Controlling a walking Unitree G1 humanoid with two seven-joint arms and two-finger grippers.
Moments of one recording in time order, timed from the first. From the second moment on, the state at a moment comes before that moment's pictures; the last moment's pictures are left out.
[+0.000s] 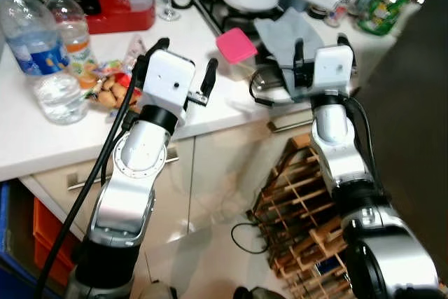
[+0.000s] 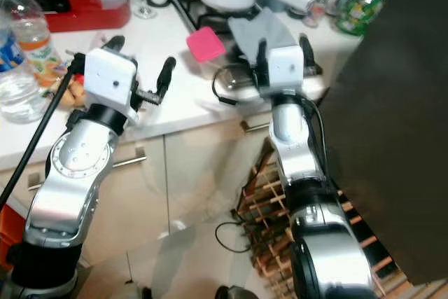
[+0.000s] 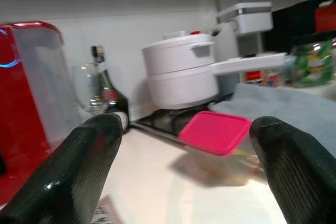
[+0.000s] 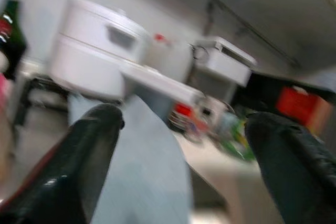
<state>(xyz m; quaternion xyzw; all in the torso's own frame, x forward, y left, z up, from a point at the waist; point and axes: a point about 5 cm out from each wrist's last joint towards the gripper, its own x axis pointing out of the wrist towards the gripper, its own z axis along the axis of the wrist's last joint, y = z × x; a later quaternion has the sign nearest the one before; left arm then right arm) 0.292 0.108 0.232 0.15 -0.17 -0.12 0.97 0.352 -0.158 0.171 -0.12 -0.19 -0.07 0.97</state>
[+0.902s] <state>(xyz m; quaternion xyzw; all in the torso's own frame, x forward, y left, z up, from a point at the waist) 0.317 0.114 0.203 0.05 -0.13 -0.02 0.99 0.301 -0.149 0.155 -0.09 -0.14 0.01 0.99</state>
